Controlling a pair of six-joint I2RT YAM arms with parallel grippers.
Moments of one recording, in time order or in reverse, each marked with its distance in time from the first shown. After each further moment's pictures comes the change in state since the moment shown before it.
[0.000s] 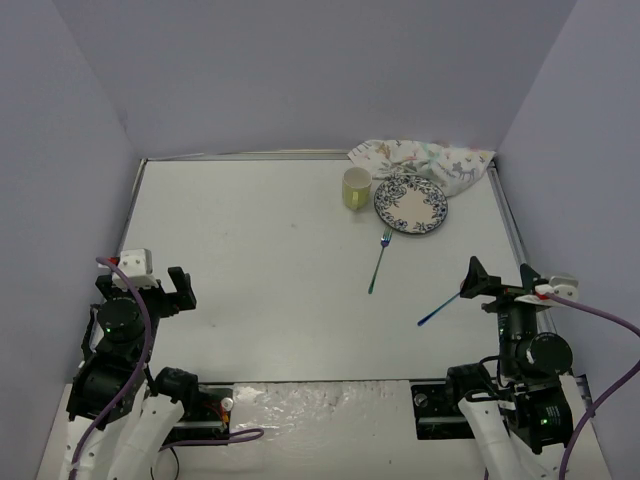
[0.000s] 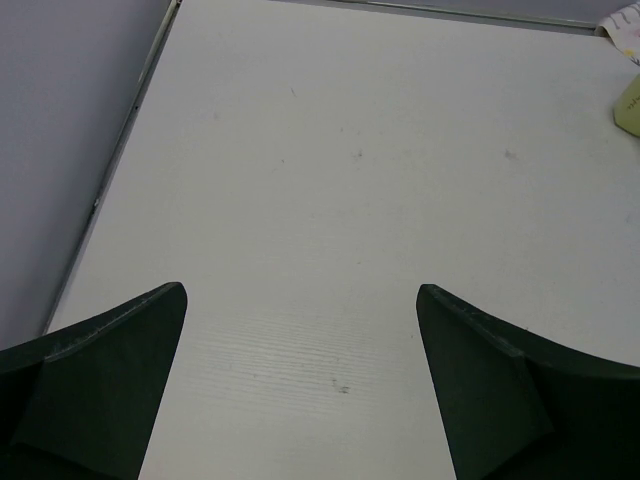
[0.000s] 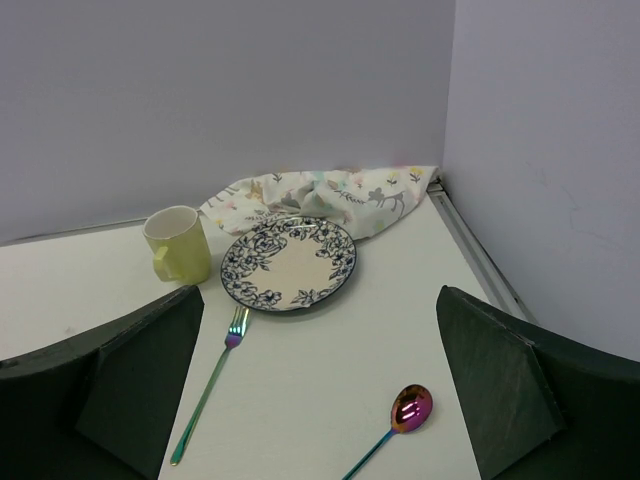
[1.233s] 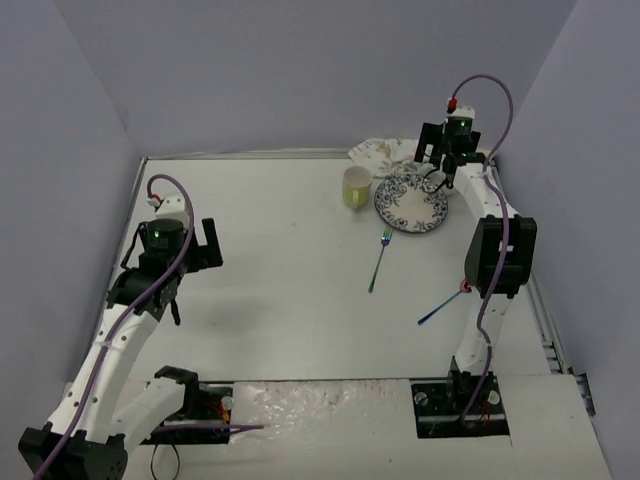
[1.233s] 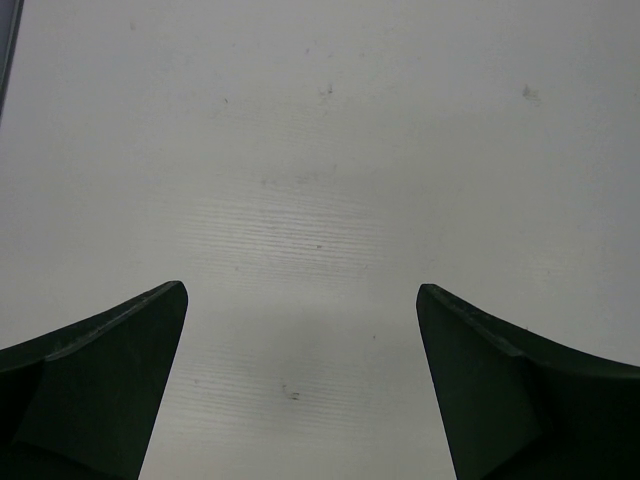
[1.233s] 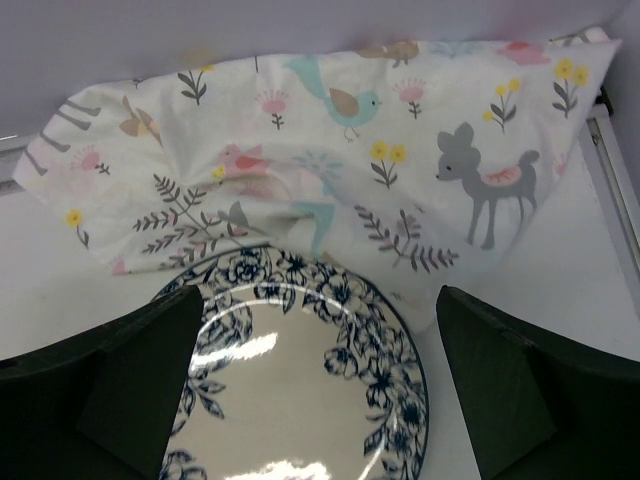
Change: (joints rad) left arm 0.025 0.564 0.154 0.088 0.094 -0.113; right arm -0.157 1.968 1.108 0.170 -0.127 0.068
